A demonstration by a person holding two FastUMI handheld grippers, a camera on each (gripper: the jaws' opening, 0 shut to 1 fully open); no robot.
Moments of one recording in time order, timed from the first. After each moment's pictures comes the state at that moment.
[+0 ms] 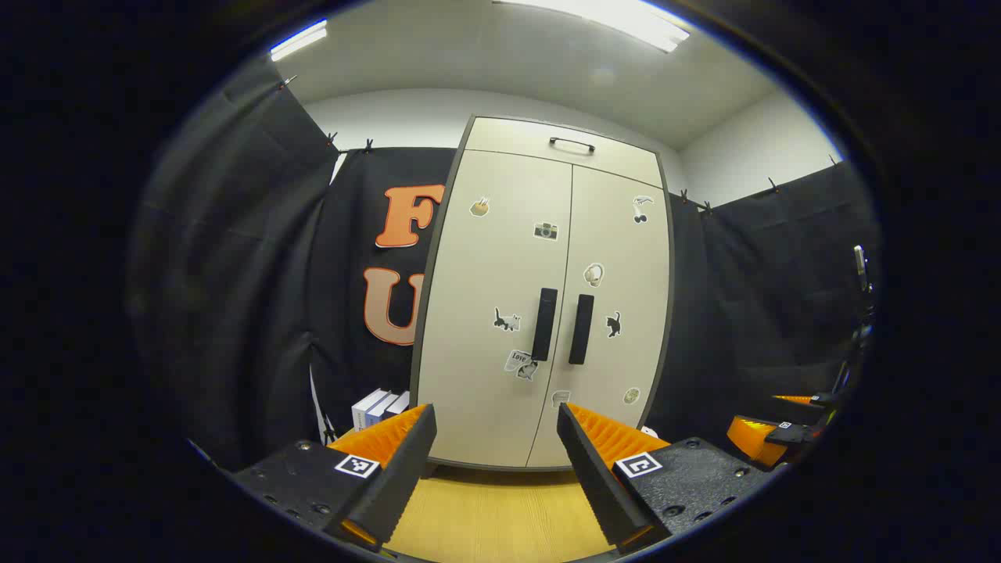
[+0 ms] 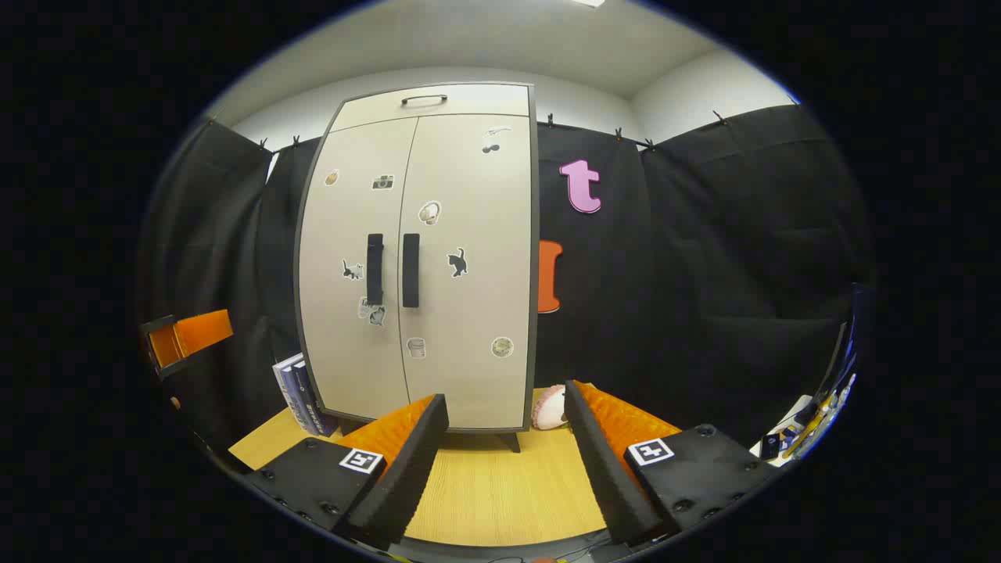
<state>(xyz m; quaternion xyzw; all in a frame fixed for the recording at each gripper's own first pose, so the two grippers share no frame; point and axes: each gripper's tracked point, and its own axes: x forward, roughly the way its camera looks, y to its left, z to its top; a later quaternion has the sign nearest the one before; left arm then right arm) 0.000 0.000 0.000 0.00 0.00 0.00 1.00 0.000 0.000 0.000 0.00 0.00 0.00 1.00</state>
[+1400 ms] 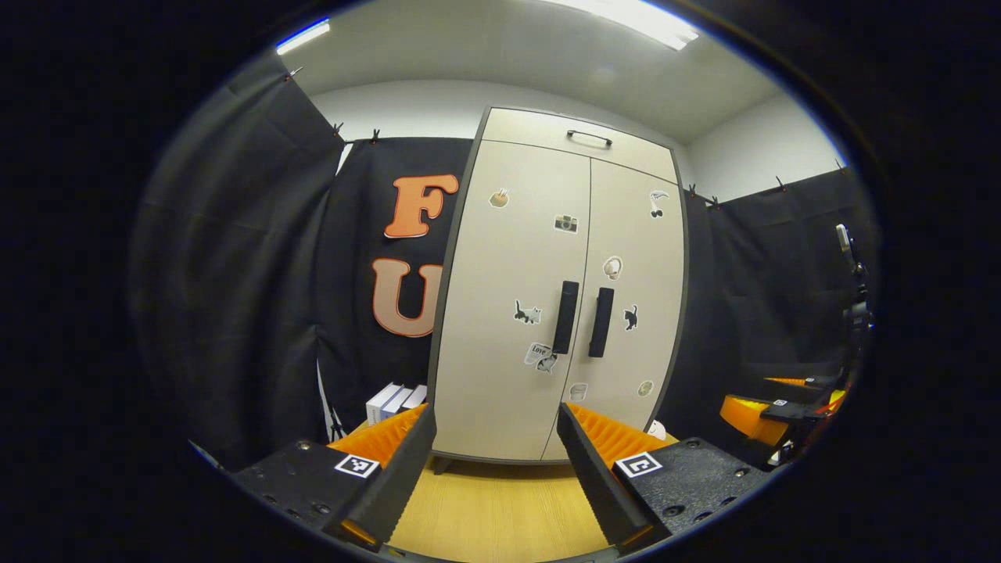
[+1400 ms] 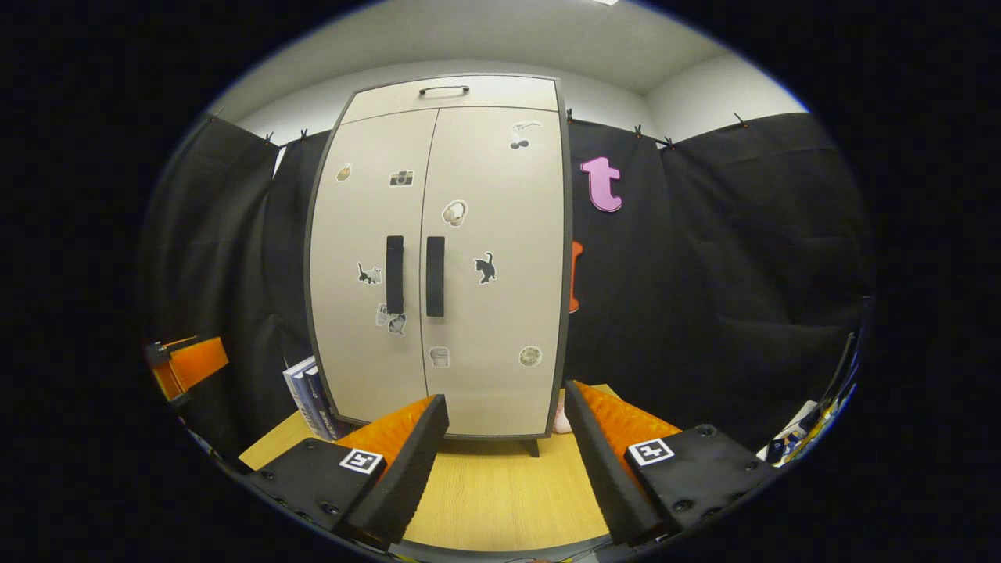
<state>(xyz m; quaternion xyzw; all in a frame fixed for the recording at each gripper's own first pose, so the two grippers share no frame) 0.007 0.043 -0.004 0.00 0.02 0.01 1.00 0.041 0.056 0.025 0.00 0.02 0.03 1.00</state>
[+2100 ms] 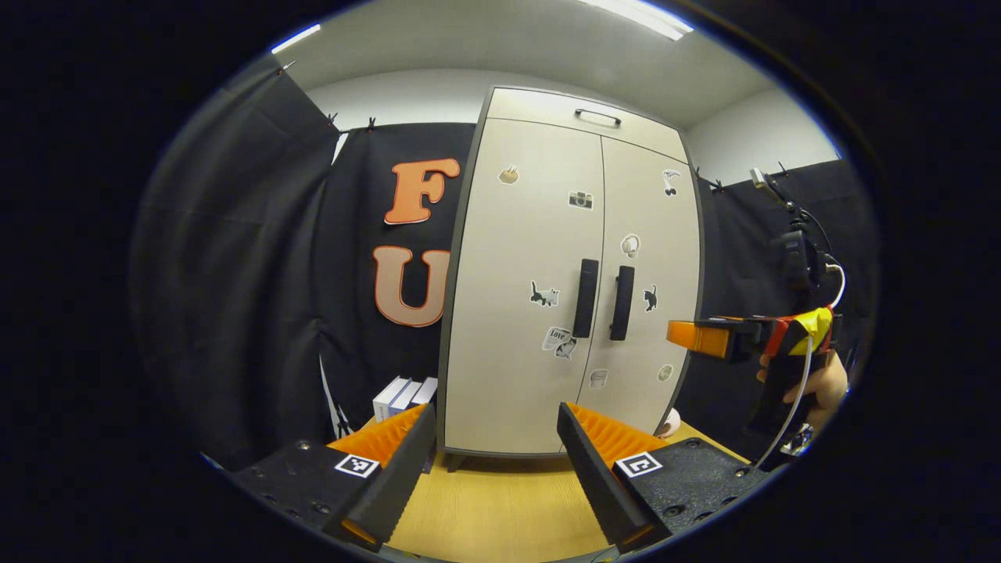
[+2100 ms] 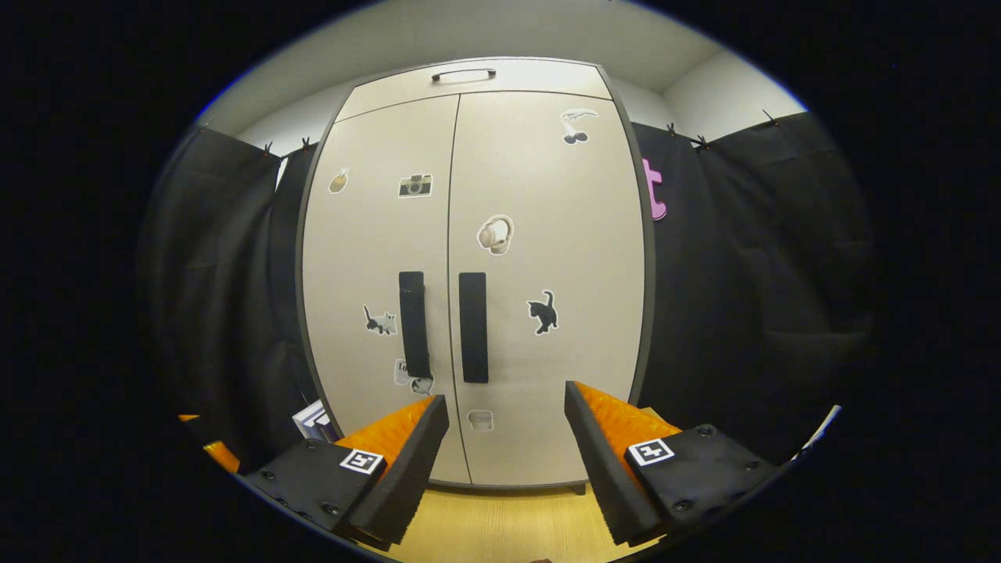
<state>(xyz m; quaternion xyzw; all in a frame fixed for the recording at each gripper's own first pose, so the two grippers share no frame) 0.039 0.070 -0.023 0.01 0.05 0.01 1.00 0.171 0.124 0.089 0.02 -0.01 0.05 1.00</state>
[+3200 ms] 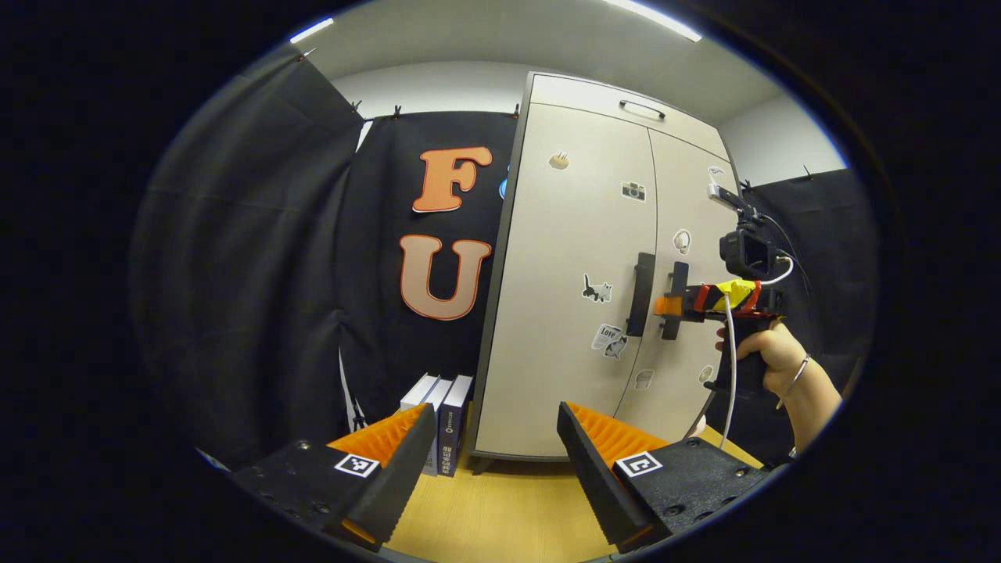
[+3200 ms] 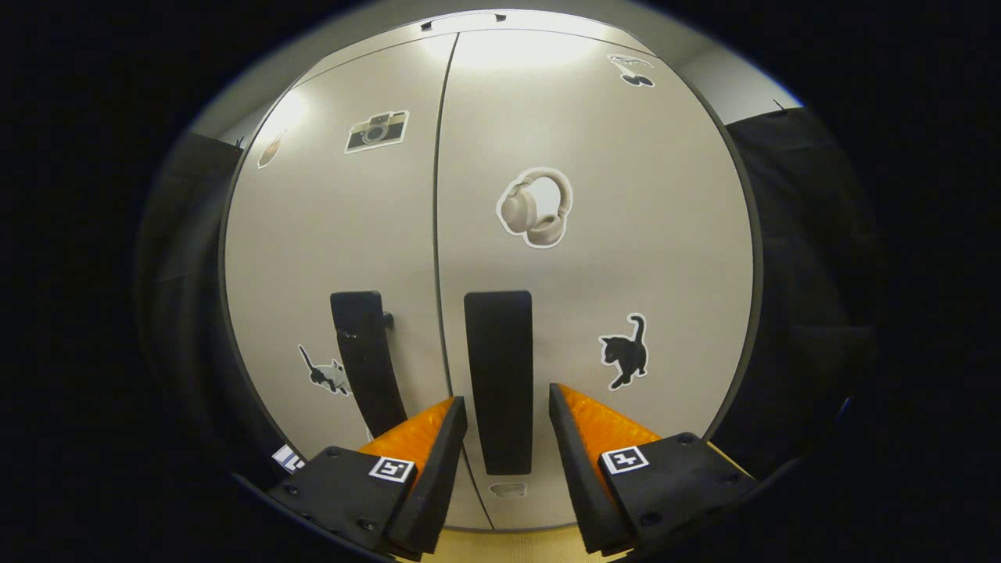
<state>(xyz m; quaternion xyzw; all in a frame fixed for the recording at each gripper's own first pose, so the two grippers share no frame) 0.068 0.128 -0.030 0.00 0.06 0.04 1.00 0.313 0.172 0.096 0.04 0.02 0.04 1.00</state>
